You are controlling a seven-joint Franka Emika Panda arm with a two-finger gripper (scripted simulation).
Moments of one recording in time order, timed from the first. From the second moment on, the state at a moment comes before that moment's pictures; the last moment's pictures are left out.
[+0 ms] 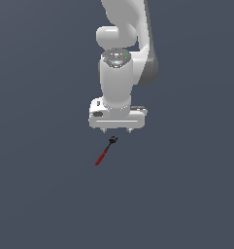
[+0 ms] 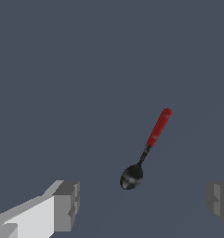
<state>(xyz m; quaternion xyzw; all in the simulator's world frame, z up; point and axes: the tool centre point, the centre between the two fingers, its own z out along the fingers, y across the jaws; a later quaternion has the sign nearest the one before) 0.005 0.002 0.191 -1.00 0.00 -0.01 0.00</state>
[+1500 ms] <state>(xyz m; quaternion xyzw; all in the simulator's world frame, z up) 0.007 0.002 0.161 -1.00 0.04 -0.02 0.01</state>
